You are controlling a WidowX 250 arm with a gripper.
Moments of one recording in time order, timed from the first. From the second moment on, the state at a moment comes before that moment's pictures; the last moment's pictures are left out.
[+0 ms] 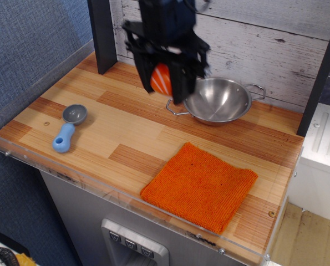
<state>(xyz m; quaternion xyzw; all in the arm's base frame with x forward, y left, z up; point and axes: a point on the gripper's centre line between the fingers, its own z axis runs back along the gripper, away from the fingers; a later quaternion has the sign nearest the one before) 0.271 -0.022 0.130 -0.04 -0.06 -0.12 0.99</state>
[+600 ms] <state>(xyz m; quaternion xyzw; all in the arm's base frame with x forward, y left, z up) 0.261 -0.050 0.087 -0.01 -0.05 -0.16 0.99</state>
